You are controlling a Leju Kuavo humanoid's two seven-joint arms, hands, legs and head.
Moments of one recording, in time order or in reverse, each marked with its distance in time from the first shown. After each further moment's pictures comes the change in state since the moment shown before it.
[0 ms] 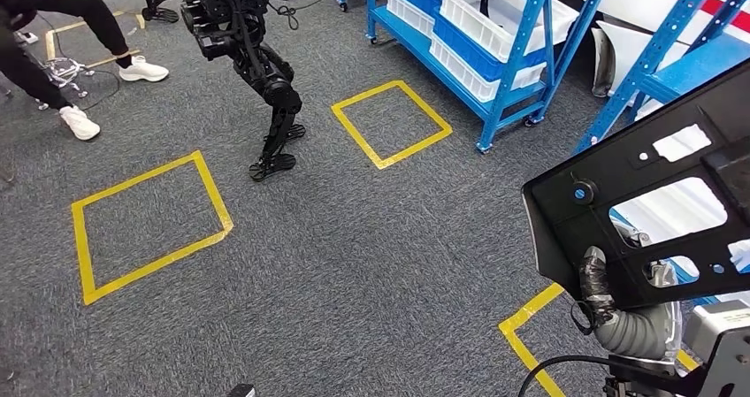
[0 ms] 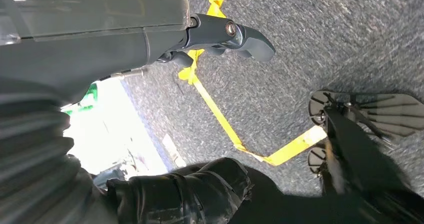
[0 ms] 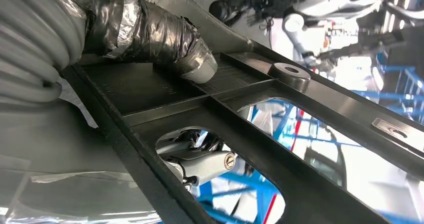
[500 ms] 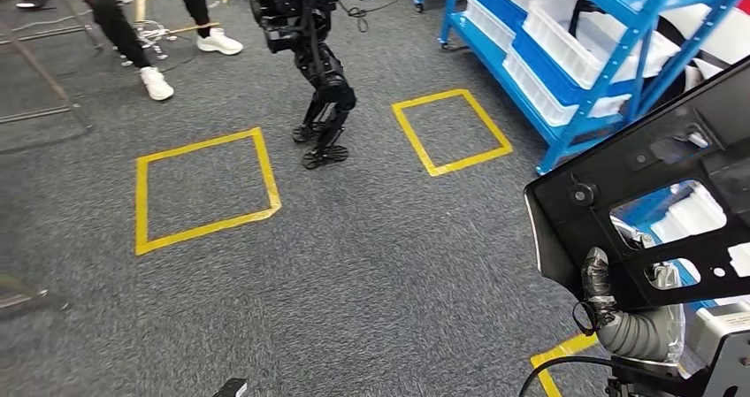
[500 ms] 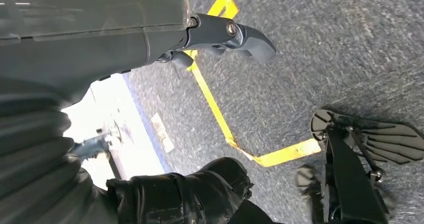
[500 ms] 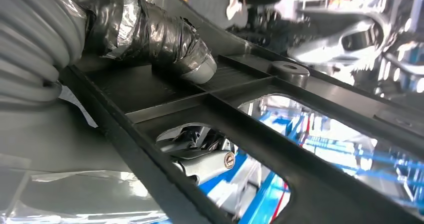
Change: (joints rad) left arm -0.002 -0.015 0.000 -0.001 -0.001 -0.001 0.005; right arm -0.009 -0.003 0.000 0.005 0.001 0.002 0.000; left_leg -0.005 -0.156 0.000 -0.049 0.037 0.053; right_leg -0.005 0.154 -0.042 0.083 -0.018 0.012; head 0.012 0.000
